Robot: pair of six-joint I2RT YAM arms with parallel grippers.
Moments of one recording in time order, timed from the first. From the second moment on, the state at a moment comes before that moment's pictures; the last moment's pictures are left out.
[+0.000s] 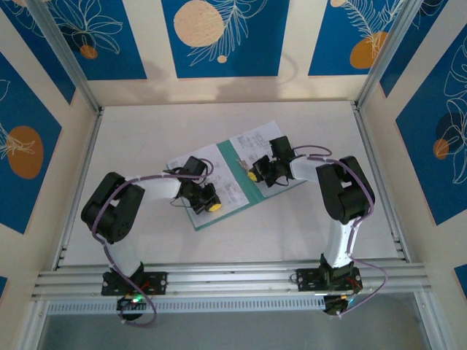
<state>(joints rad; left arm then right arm) -0.55 1.77 0.91 -0.33 0.52 -1.05 0.35 1.90 1.04 -0.13 -0.49 1.32</state>
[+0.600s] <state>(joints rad) -0.55 1.77 0.91 -0.33 0.52 -1.05 0.35 1.93 1.08 -0.19 -0.47 1.31</state>
